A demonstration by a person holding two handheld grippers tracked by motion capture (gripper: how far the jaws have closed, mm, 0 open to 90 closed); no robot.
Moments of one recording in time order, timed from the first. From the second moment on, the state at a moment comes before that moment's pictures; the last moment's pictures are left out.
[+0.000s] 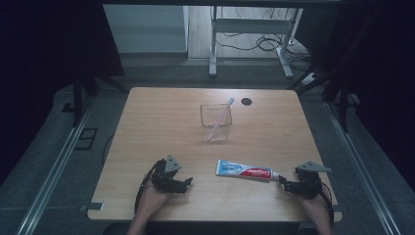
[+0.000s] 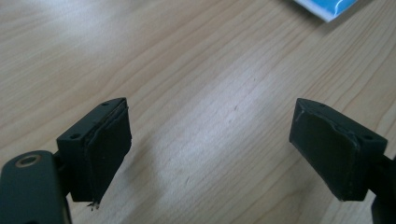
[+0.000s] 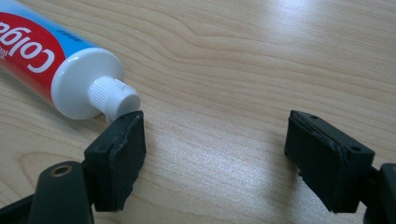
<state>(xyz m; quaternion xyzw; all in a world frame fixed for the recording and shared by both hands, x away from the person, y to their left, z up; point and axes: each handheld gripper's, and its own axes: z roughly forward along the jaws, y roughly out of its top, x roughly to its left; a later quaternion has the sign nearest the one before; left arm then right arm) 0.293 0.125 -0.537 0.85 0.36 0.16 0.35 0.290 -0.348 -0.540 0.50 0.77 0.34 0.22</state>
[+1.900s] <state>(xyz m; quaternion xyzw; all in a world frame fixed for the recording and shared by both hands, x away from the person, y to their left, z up) 0.294 0.130 -0.544 0.85 0.38 0.14 0.34 0.314 -0.329 -0.495 0.43 0.81 0.36 0.16</state>
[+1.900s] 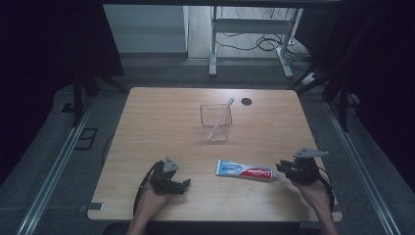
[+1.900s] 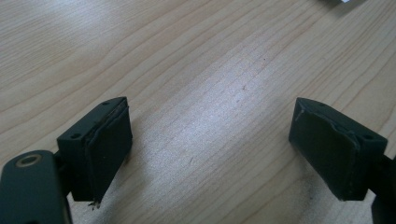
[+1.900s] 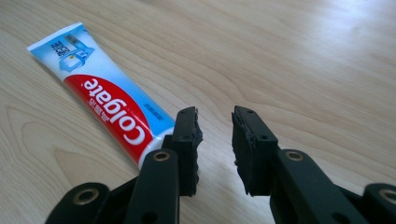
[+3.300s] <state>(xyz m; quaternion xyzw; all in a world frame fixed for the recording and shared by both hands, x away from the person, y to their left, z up) 0.294 0.130 -0.544 0.84 0.39 0.14 0.34 0.311 -0.303 -0.507 0.42 0.84 0.33 0.11</state>
